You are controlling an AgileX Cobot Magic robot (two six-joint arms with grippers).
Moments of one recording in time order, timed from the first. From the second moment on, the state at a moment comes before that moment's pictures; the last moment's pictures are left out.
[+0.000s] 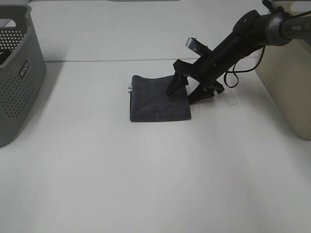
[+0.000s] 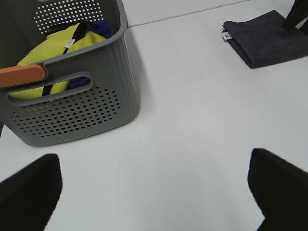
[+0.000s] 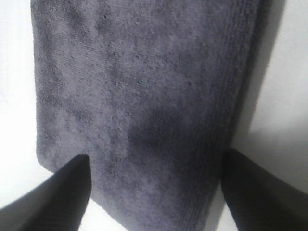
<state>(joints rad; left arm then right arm) -0.03 0.00 -0.51 -0.08 1.03 0.16 0.20 2.52 -1.95 0.69 1.02 -0.32</state>
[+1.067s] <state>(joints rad) -0.03 0.00 -0.51 -0.08 1.03 0.16 0.21 2.06 -1.95 0.36 0.96 -0.29</state>
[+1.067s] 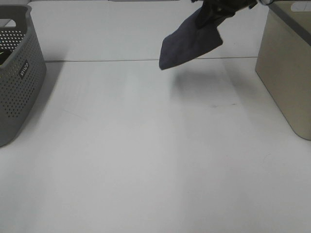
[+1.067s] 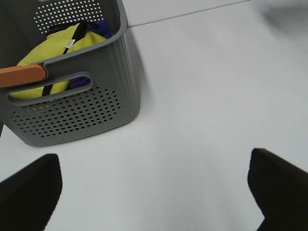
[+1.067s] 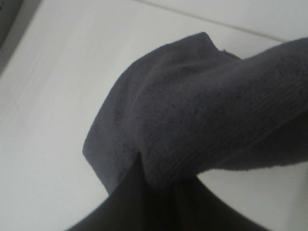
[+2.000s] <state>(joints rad) -0.03 0.00 -0.51 -0.08 1.03 0.16 -0.33 1.91 -1.95 0.33 0.97 -0.12</state>
